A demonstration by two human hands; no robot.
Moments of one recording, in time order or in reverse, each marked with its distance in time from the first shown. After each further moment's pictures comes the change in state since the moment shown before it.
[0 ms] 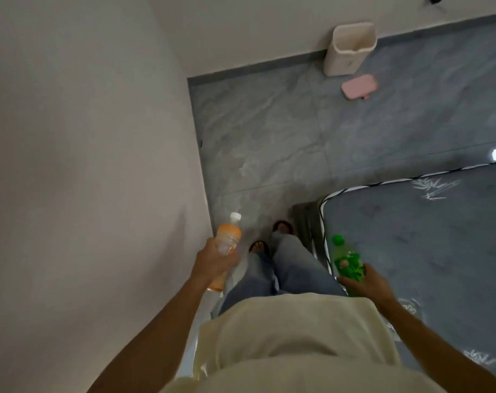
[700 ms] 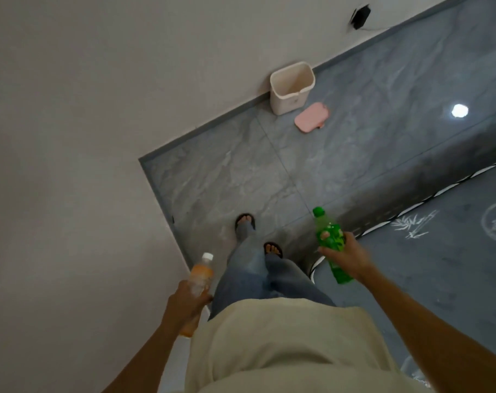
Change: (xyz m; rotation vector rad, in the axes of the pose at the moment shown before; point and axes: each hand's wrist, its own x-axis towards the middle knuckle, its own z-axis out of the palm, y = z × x) left_hand 0.173 0.243 -0.110 0.352 -0.061 -0.059; right_hand 0.194 -0.225 -0.191 0.324 0.046 0.057
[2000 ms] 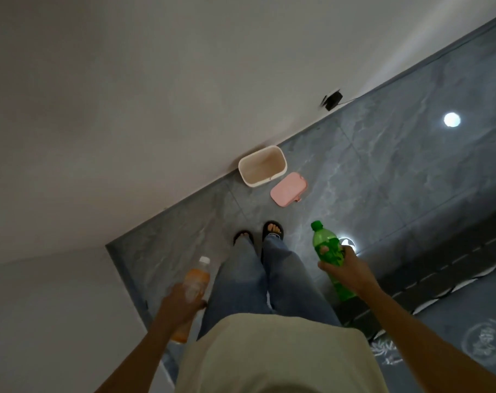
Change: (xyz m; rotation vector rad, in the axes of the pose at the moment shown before) left_hand 0.158 0.486 -0.160 0.078 -0.032 0.035; right_hand 0.305 -0.252 -0.309 -0.061 -0.060 0.046
